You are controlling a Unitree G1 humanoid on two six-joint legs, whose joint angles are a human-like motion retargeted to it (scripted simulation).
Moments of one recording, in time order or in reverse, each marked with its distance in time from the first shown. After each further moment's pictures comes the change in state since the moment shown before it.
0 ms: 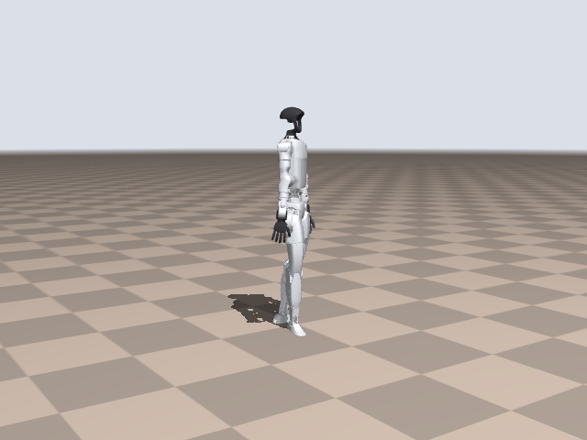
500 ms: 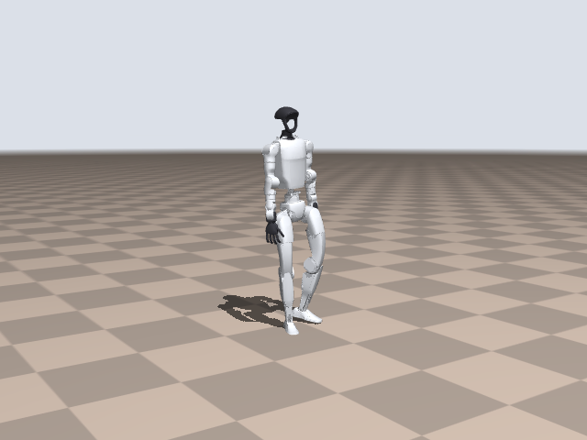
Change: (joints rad) left arm 0.016 -0.041 -0.006 0.027 0.022 -0.044 -0.003; right arm -0.060 0.007 0.035 -0.145 -0.055 -0.023 0.079; waist 0.094 -0.001 0.046; left_leg -0.309 -0.081 -0.782 0.274 -0.094 0.019; right_leg -0.058 0.036 0.440 0.009 0.020 -0.029
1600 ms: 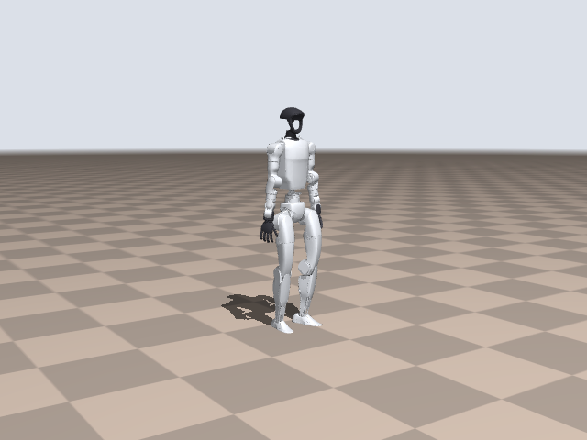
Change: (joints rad) left arm -0.063 0.025 0.001 -0.032 0.031 0.011 -0.046; right arm 0.060 0.046 0.024 0.113 0.035 0.023 -0.091; waist -0.052 0.018 0.019; left_leg 0.006 -0.050 -0.187 -0.210 0.126 0.027; right_leg 0.027 0.064 0.229 0.103 -0.107 -0.020
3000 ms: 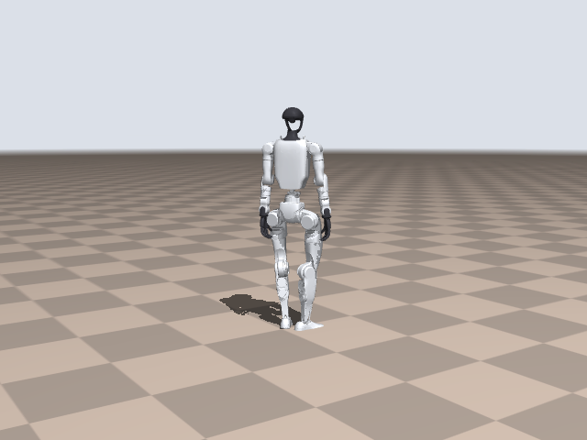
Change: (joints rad) left arm 0.039 -0.039 -0.037 0.184 -0.066 0.015 0.079; right arm 0.039 -0.036 -0.035 -0.088 -0.102 0.006 0.061; waist 0.143 -0.009 -0.021; left_leg 0.092 -0.045 0.202 -0.101 -0.030 0.185; right_leg 0.036 -0.021 -0.232 -0.124 0.101 0.055
